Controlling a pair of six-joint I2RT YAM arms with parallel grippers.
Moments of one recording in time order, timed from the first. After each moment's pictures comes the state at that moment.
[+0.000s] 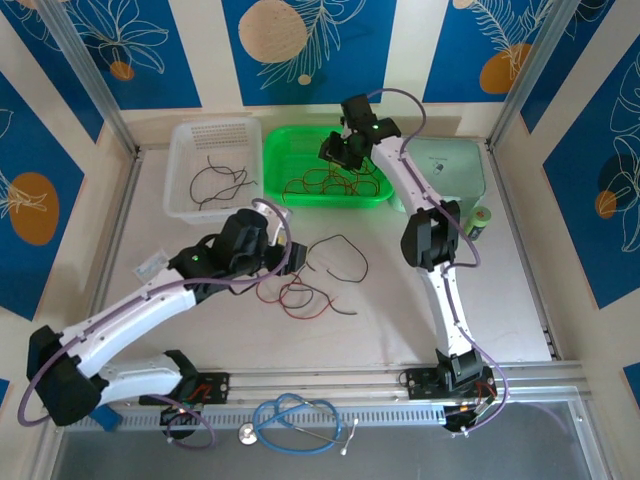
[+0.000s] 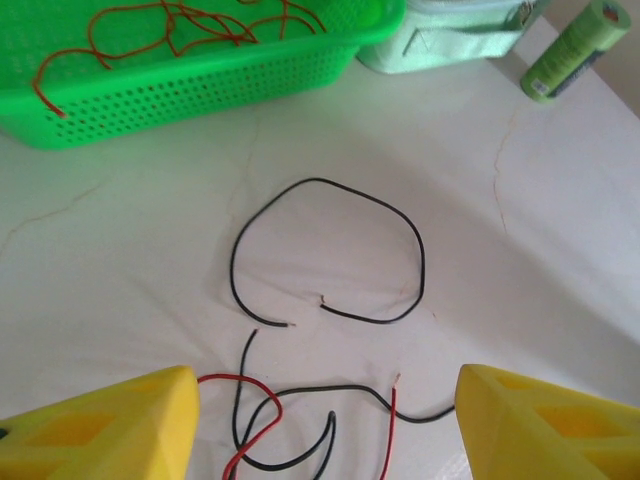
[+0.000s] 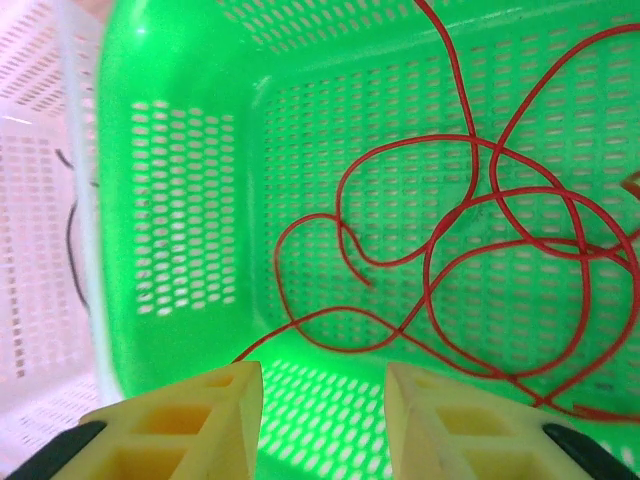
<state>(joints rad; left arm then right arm) -0.80 1.16 0.99 -0.48 -0.02 -0.34 0.38 2.41 2.49 -1.00 -0.26 0.64</state>
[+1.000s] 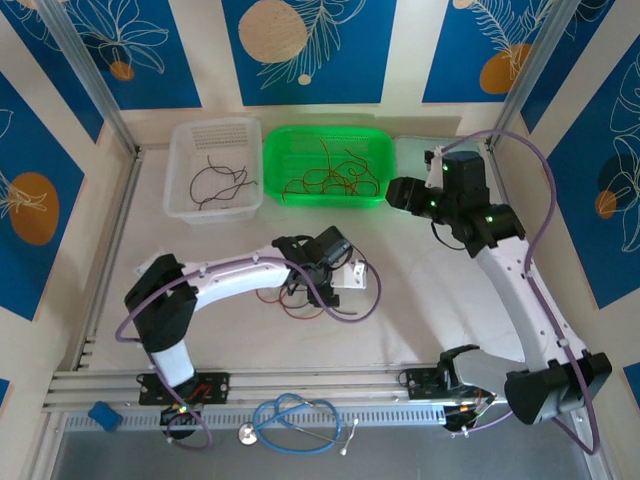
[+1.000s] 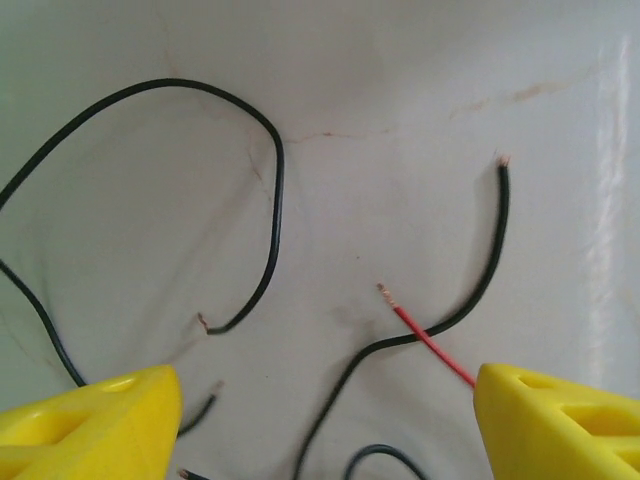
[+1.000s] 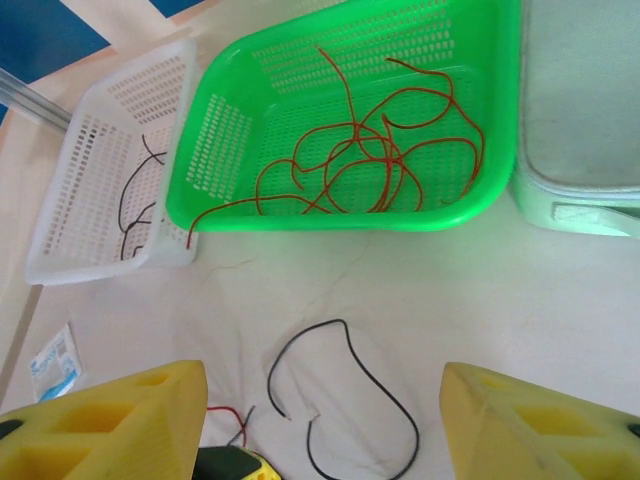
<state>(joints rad) -0.99 1.75 1.25 -0.62 -0.01 0.69 0.25 1.13 1.25 -0.73 -0.18 0.44</state>
